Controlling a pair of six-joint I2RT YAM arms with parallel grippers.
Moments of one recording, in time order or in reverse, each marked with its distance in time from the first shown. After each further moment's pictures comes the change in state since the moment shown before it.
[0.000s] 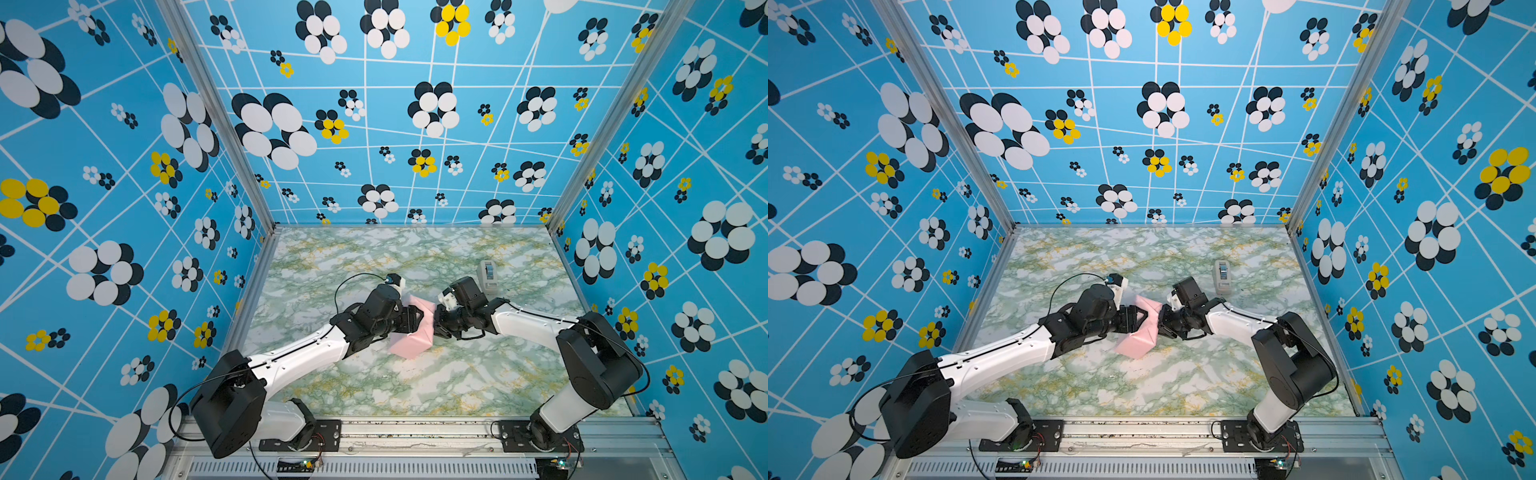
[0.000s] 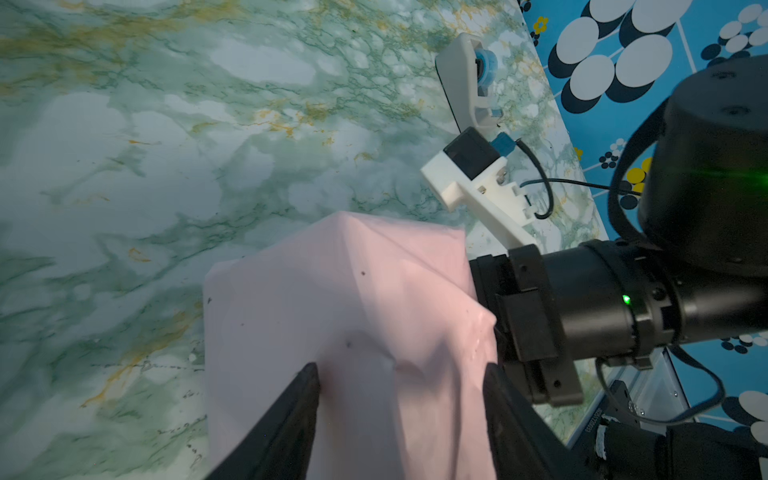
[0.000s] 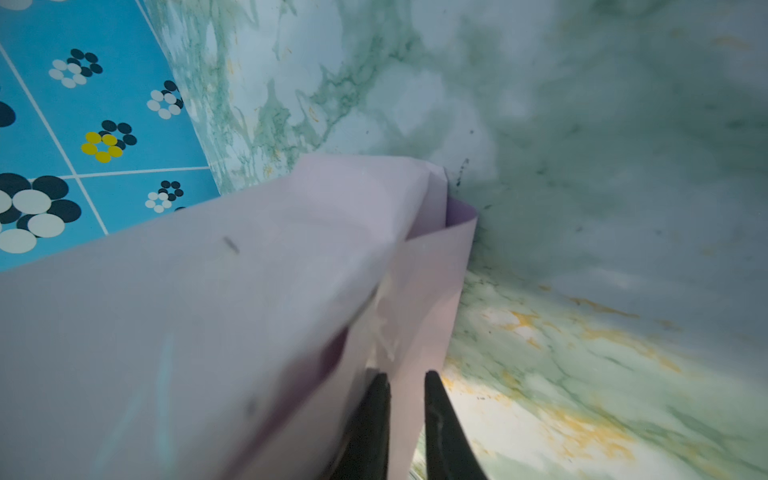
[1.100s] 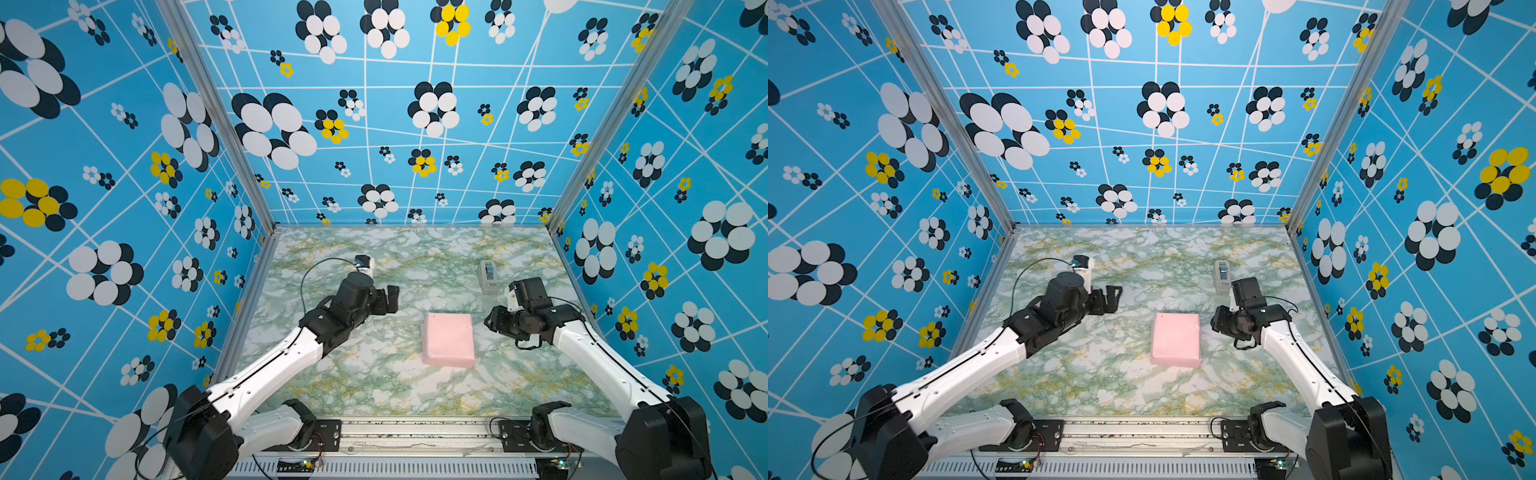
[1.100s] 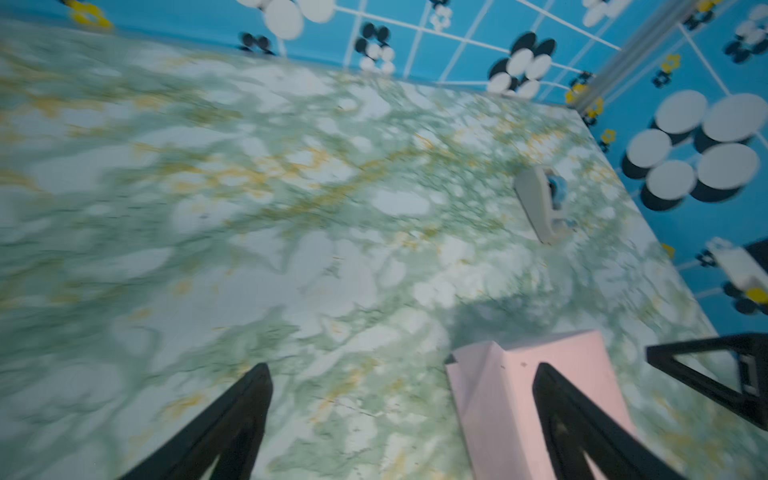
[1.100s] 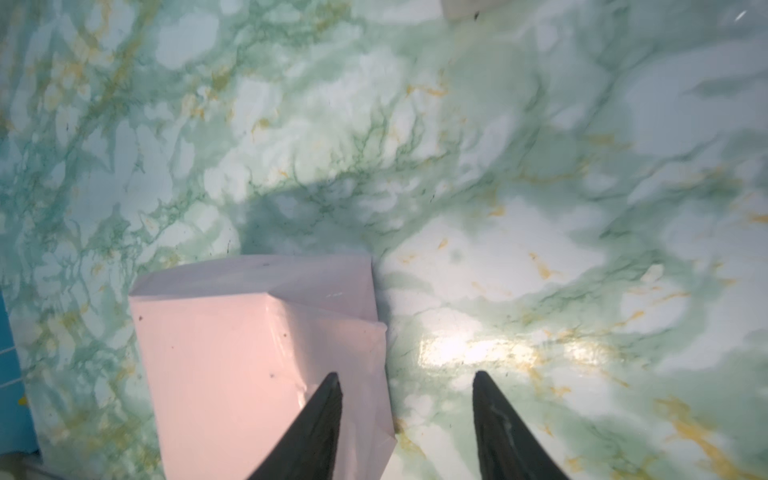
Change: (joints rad) left arm 0.214 -0.309 -0.062 -0.079 -0.317 0.229; right arm -0.355 -0.487 -0.051 -0.476 0.461 -0.488
